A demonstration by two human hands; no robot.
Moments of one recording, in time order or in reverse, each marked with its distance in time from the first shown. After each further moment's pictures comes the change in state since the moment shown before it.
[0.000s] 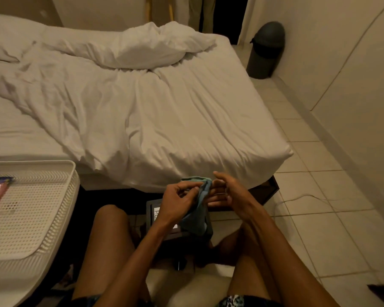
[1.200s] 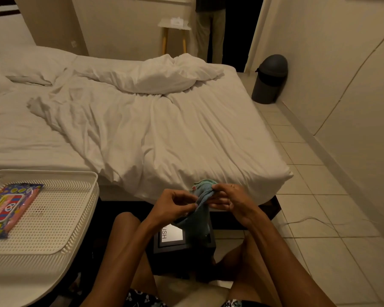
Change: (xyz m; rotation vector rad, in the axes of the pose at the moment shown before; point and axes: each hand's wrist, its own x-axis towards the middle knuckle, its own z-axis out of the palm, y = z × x) left_hand -0.017 0.057 -0.053 0.118 -0.229 -0.072; right_hand -0.041 -0.030 0.019 0.012 -0.032 -0.195
